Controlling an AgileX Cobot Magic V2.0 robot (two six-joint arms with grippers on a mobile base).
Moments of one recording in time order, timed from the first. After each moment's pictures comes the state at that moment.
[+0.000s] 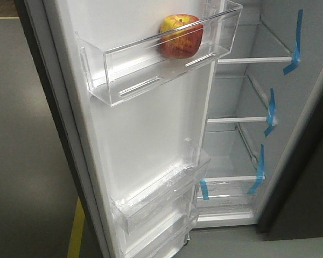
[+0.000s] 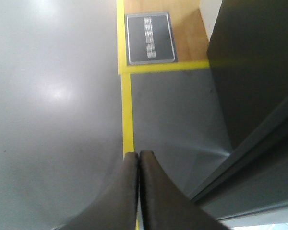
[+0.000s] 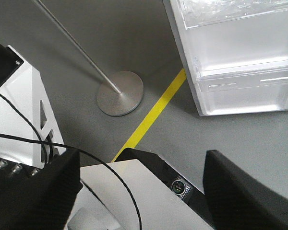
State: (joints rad) left arm -0.02 1.14 -0.95 0.09 0.66 -0.14; right arm 0.43 0.26 -0.45 0.51 1.13 -0.19
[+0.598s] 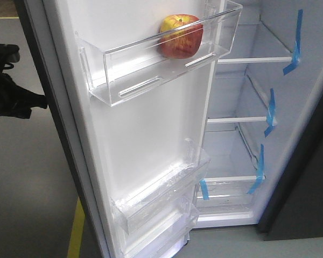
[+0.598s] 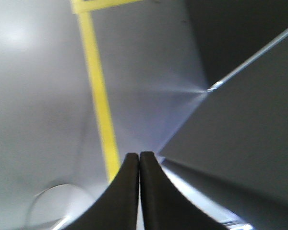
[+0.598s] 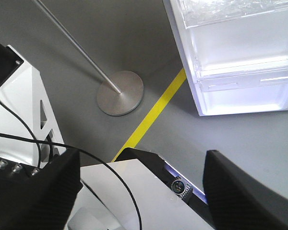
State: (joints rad) left arm -0.02 1.70 -1.45 -0.16 0.90 0.12; right arm 0.43 0.26 -0.45 0.51 1.13 -0.19
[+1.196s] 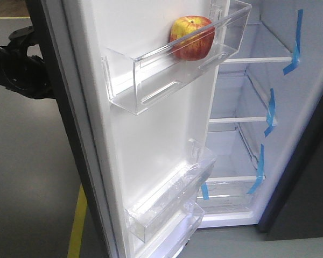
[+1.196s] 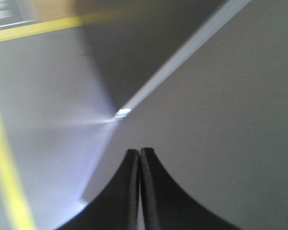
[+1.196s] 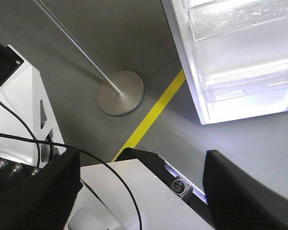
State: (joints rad) left arm -0.02 1.80 -1.58 -0.68 0.98 0.45; right arm 0.43 0.26 -0.45 0.51 1.13 -0.19
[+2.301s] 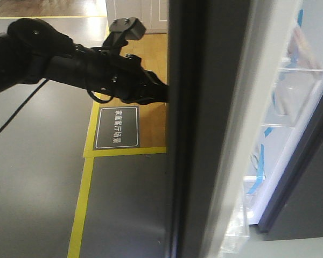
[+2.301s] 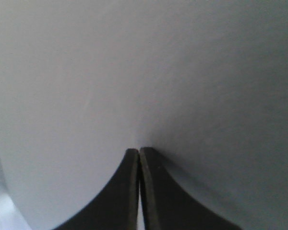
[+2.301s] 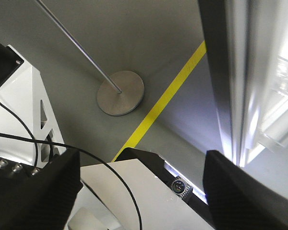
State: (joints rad) left arm -0.44 1.78 -1.58 -1.00 0.83 0.79; right arm 0.43 0.26 -0.45 0.51 1.13 -0.19
